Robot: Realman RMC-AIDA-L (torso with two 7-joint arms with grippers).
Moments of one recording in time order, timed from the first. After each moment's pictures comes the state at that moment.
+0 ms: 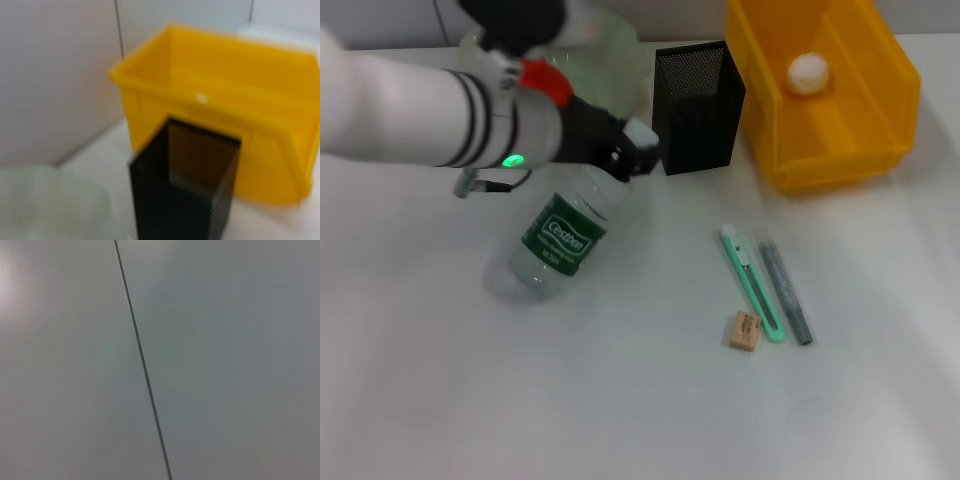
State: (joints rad) left arm -0.53 -2.07 1.66 1.23 2.29 0.84 -2.42; right arm 0.43 2.08 -0.63 -0.11 -0.84 -1.60 0.61
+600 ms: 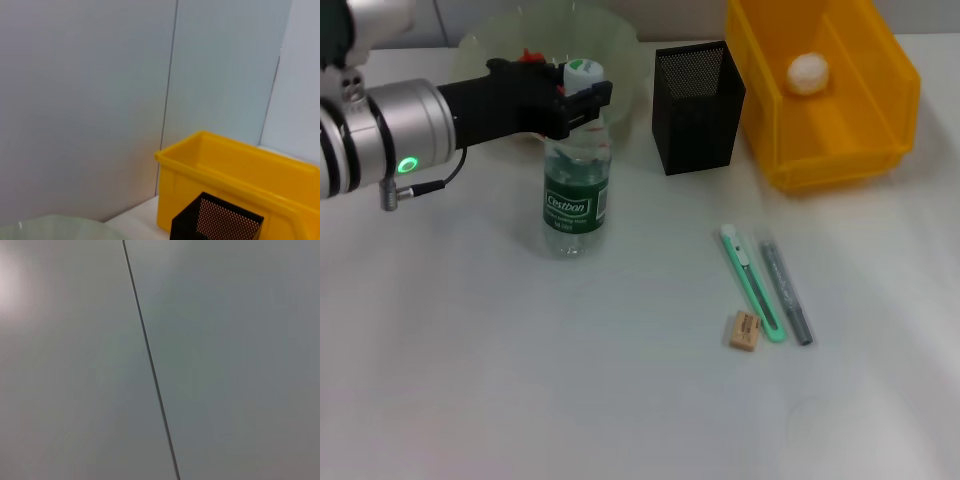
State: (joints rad) left arm -0.33 -2.07 1.45 1.16 1.68 0.84 -1.84; right arm 0.45 2.08 -0.63 -0.11 -0.84 -1.59 0.61
